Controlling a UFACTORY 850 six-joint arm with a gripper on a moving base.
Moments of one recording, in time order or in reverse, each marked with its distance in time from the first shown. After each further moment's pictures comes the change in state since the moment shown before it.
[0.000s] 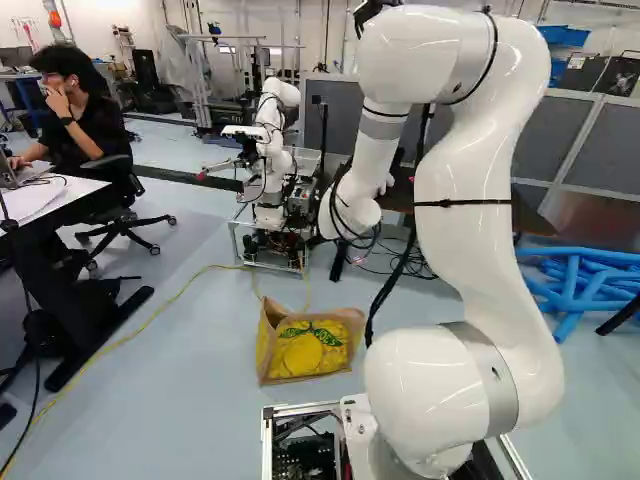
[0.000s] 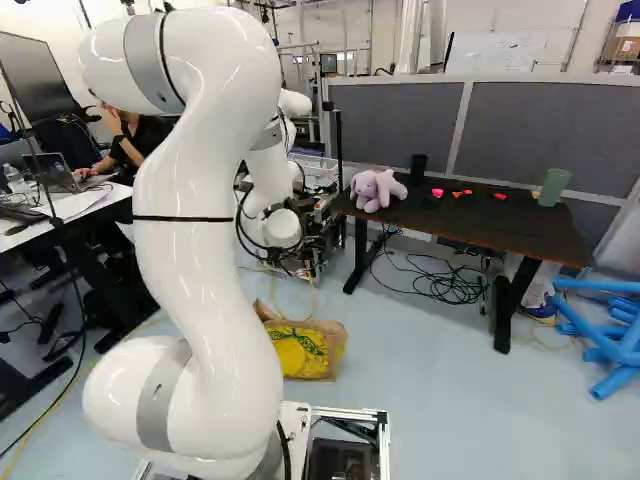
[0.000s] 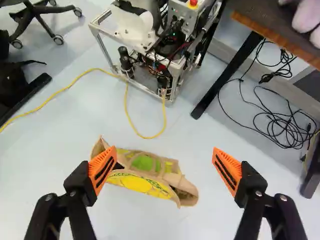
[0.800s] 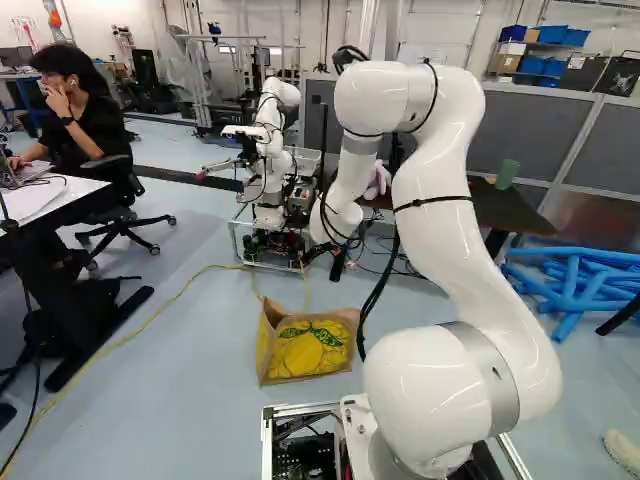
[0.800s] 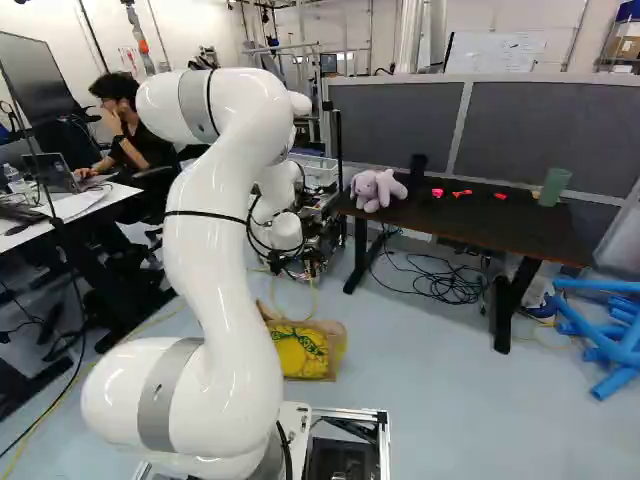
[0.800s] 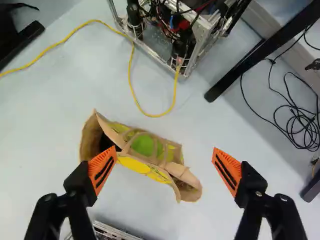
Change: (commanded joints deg) arm 1.9 -13.0 -12.3 -6.2 -11.0 0.0
